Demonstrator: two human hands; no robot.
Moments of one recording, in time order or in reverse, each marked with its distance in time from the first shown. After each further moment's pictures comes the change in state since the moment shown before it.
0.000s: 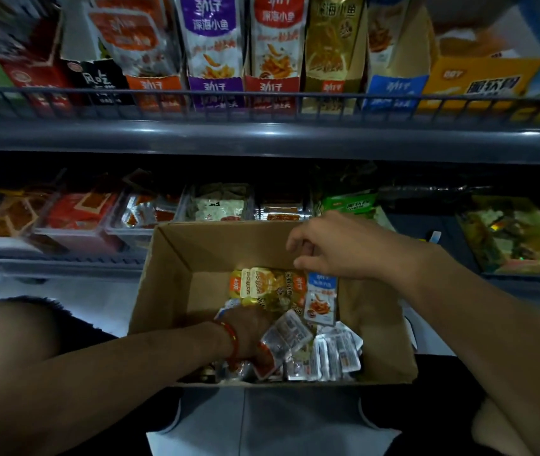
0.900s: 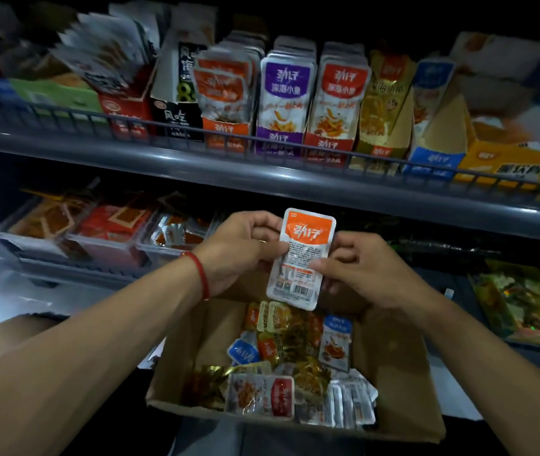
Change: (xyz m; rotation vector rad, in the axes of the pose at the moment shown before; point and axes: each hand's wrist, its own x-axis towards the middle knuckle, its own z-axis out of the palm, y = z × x) left_hand -0.116 -0.030 -0.172 -1.397 0.593 0.162; right_hand 0.003 -0.031 -0.014 0.884 0.244 0.146
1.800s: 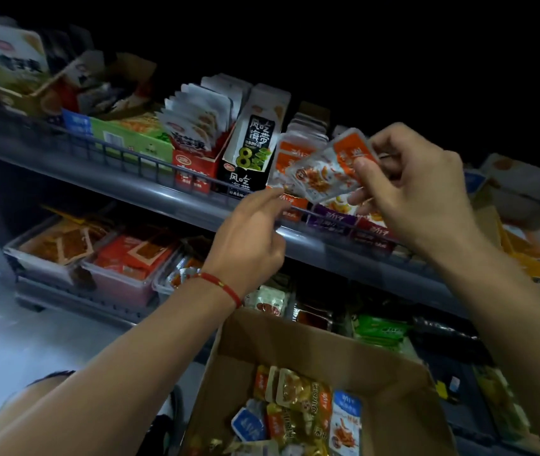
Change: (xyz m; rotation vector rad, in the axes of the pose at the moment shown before) left_hand 0.016 0.043 -0.081 0.735 0.560 0.573; right_hand 0.084 -0.170 -0.010 -0.606 0.523 -0.654
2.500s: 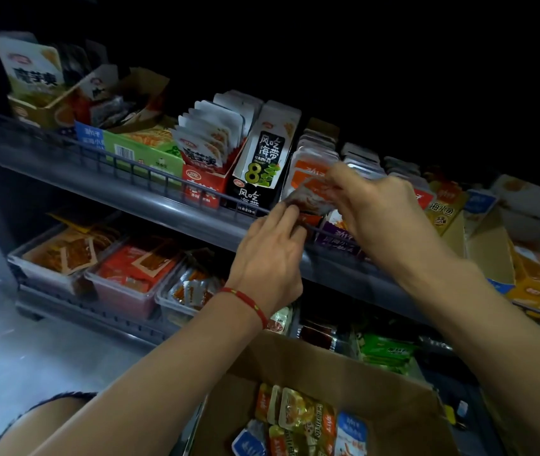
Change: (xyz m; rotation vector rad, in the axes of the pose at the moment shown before) left_hand 0.011 0.006 0.014 0.457 -0.142 0.140; right_hand 0.015 -0.005 0.034 -0.475 -0.138 -0.293
